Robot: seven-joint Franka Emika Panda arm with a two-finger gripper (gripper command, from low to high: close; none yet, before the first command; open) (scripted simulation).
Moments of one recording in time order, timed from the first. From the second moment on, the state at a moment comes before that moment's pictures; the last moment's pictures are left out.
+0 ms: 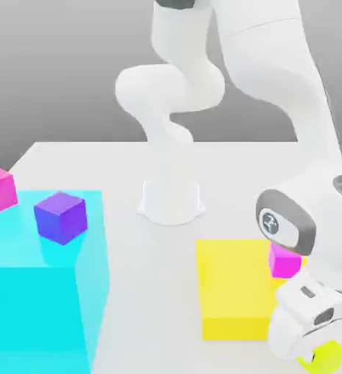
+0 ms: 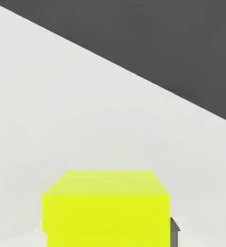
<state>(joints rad) 0.22 0.50 0.21 -2.26 -0.26 2.74 0.96</state>
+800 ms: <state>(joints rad) -0.26 -0.30 -0.08 -2.35 -0.03 2.06 1.36</state>
